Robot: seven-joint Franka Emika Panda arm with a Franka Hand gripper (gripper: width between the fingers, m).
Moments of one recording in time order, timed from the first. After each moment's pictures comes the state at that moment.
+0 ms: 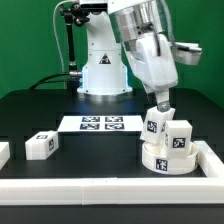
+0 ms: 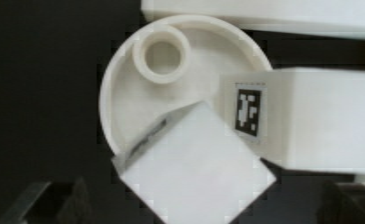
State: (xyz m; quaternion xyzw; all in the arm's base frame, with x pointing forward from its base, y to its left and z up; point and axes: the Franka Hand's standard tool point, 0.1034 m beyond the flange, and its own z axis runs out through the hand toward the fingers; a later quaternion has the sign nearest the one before) arm 0.552 0.061 0.105 -0.77 0.63 0.05 0.11
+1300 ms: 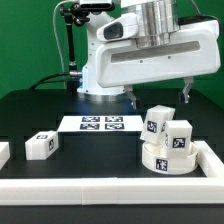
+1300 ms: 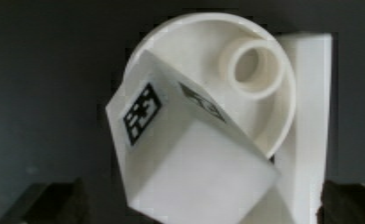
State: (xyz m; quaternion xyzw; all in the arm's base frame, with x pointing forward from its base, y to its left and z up) arm 0.548 0.067 0.103 -1.00 -0.03 -0.01 0.07
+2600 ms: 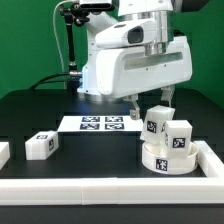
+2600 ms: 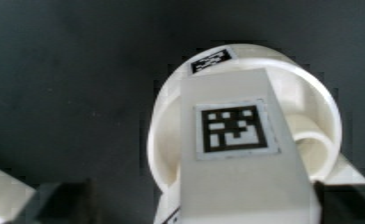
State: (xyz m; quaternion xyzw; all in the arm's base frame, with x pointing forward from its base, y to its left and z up) arm 0.548 0.051 0.088 -0.95 -0.32 -0.05 0.02
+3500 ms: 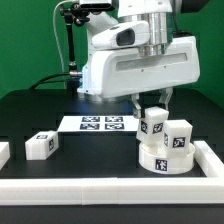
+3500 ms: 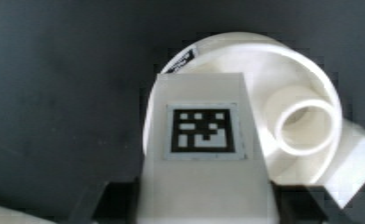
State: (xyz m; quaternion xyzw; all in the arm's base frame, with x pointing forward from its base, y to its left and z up) arm 0.547 0.049 0.087 -0.99 -0.16 -0.04 0.03
